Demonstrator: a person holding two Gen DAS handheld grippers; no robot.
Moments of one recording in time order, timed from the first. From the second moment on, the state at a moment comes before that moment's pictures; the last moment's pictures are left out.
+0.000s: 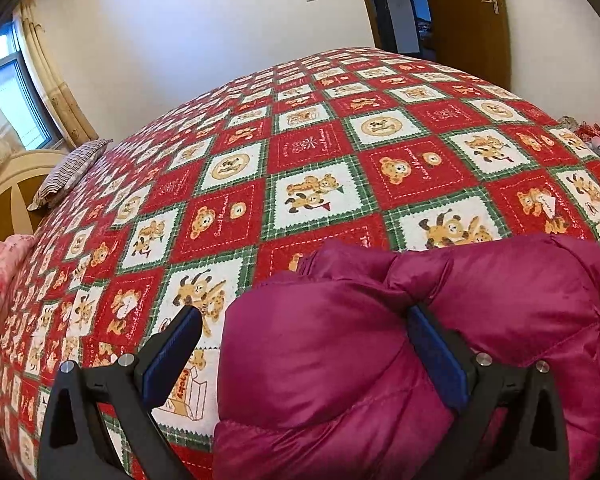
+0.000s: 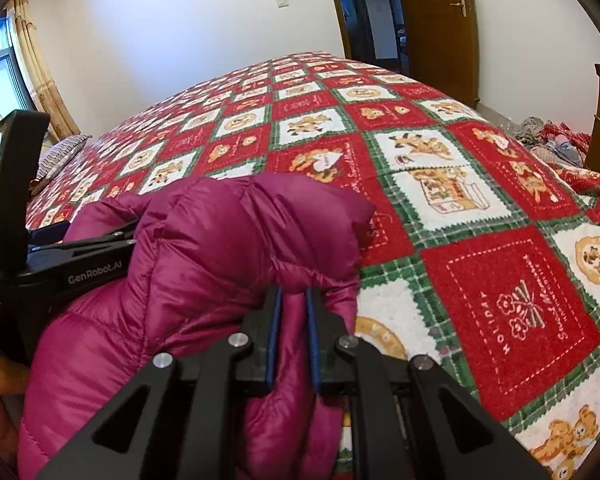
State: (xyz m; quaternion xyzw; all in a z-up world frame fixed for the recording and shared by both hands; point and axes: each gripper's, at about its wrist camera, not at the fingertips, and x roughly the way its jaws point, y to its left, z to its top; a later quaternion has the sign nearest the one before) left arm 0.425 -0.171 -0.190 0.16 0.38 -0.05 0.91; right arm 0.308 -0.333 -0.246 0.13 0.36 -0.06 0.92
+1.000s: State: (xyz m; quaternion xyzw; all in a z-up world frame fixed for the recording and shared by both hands) left arm 0.413 -0.143 -0.170 0.11 0.41 -0.11 0.90; right arm 0.308 -0.339 -0.243 0.14 0.37 -0.04 0.92
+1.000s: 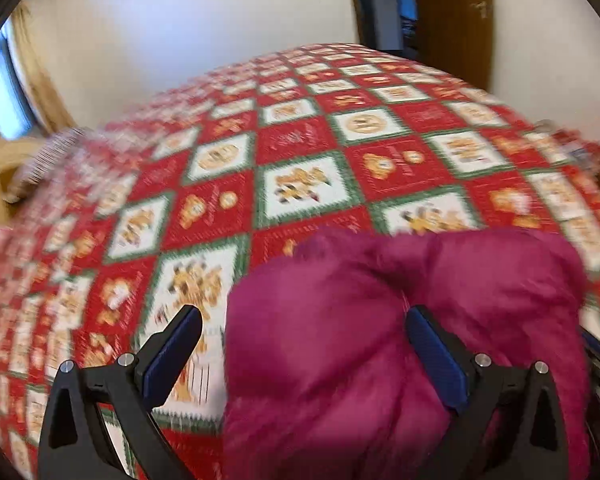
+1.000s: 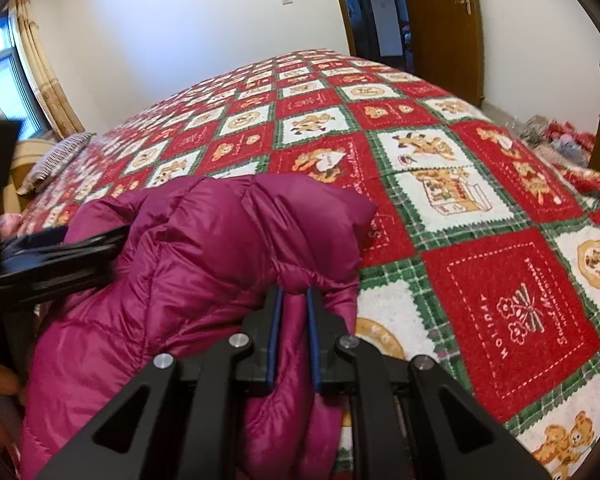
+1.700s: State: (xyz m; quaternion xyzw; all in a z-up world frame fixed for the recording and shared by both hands) left arm 0.335 -0.053 -0.145 -0.02 0.40 -0.24 0.88; right arm 0.229 -0.356 -0.193 0.29 0.35 0.04 0.89
